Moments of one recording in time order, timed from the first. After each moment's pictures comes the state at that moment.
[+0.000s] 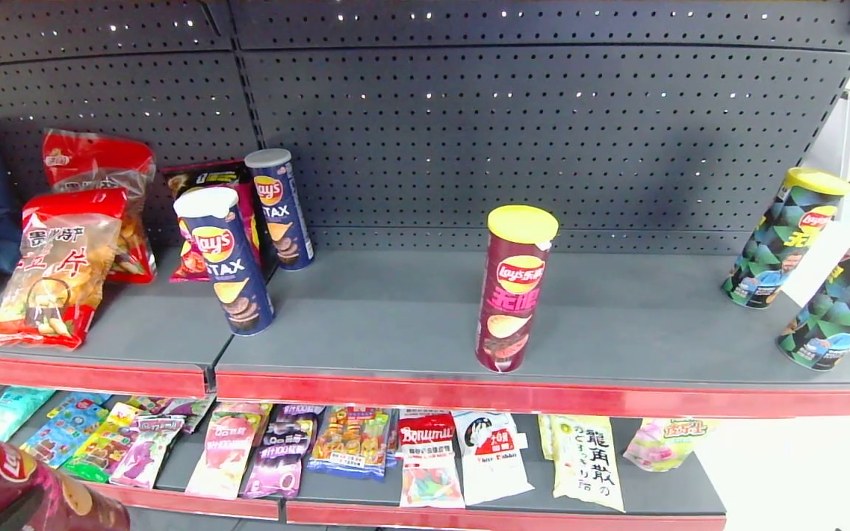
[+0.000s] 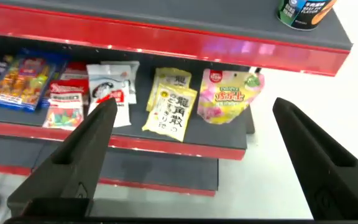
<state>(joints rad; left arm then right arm) 0.05 0.49 -0.25 -0.08 -0.30 0.21 0.00 0.34 -0.05 -0.05 0.00 -0.11</state>
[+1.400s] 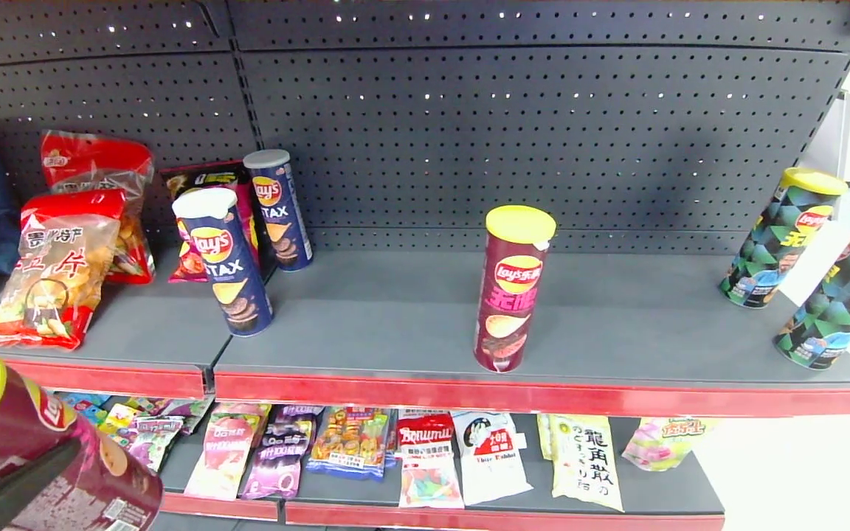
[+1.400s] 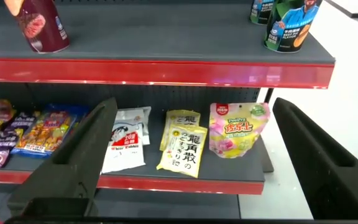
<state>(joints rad) 0.05 0.68 -0.33 -0.15 -0.42 0.20 0.00 0.00 0.00 0.00 0.00 0.00</state>
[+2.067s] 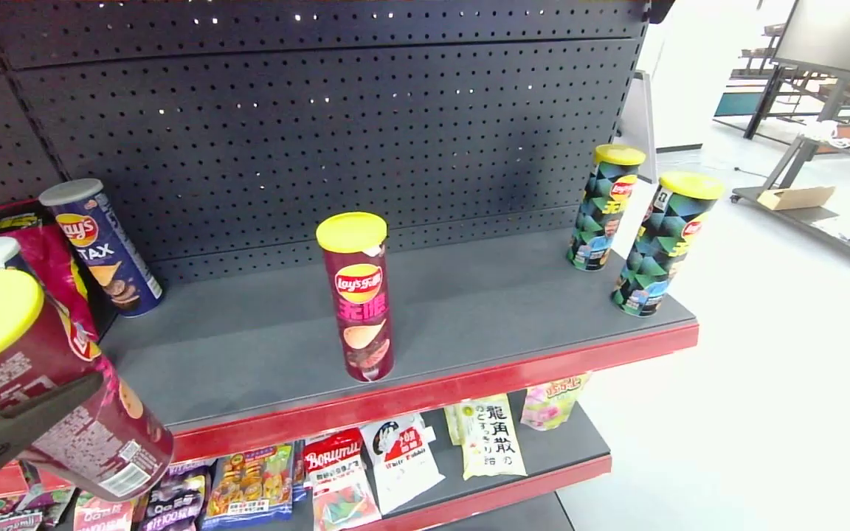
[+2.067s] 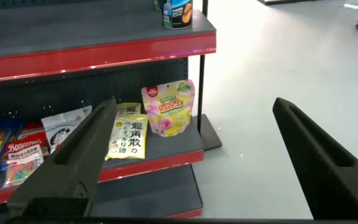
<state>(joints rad) 0.05 0.86 -0.46 -0.16 -0.42 0.20 0.00 0.00 0.00 0.00 0.00 0.00</state>
